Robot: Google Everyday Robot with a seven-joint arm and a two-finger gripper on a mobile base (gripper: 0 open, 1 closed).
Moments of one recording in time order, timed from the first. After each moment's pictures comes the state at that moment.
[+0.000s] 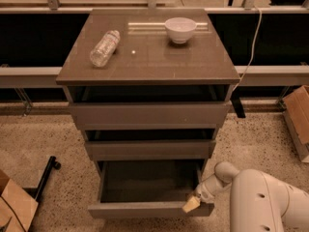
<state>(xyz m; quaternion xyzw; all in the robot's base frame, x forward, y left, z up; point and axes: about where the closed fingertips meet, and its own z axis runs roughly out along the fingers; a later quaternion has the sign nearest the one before) 0.505 -0.182 0.178 -0.40 0.85 0.35 0.06</state>
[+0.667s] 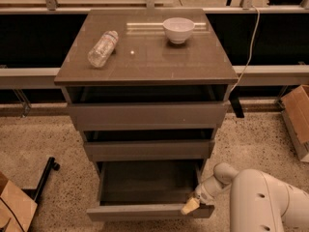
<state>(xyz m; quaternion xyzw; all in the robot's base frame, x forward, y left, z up) 0.506 -0.182 0.181 -0.40 0.85 0.35 0.06</state>
